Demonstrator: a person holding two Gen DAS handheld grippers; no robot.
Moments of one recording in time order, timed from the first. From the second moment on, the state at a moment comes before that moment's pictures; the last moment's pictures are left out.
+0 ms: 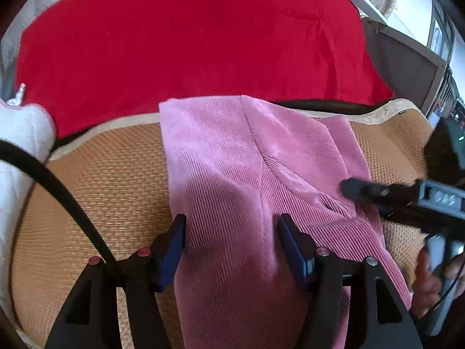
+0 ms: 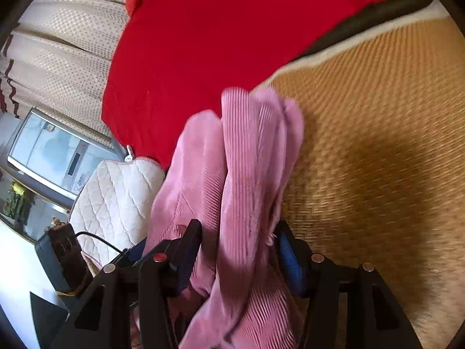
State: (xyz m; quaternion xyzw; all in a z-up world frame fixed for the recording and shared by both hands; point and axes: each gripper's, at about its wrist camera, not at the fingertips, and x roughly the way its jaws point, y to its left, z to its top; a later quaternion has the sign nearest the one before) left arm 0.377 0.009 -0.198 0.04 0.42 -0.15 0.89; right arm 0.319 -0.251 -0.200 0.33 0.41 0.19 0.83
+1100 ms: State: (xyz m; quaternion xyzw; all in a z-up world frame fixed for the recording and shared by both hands) left arm 0.225 -0.010 -0.100 0.11 0.25 -0.02 0.96; right arm 0.146 -0.210 -0.065 0.06 0.33 0.11 0.94
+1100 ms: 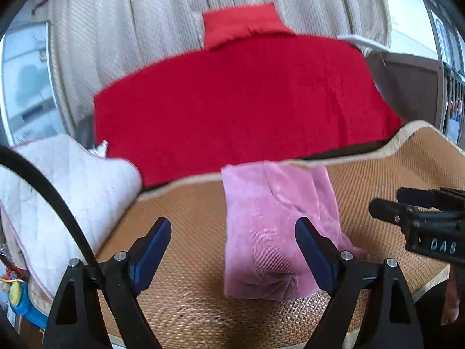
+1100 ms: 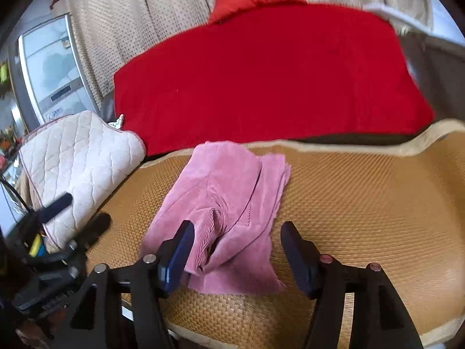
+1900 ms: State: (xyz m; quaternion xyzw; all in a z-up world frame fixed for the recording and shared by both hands) left arm 0.156 0.010 -0.052 0.06 0.21 0.02 0.98; right arm 0.072 -0.193 -0.015 0.04 0.29 0.10 0.95
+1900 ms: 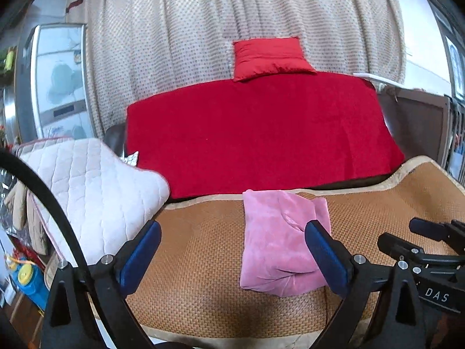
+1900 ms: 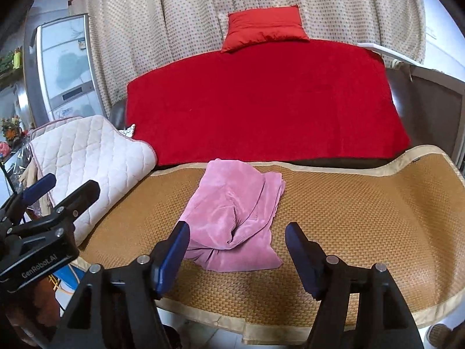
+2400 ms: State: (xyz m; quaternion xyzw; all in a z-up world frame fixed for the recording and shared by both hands) left arm 0.154 0.018 -0.053 0.05 0.21 0.02 0.98; right arm 0.074 -0.175 -0.011 0.01 0.28 0.07 0.96
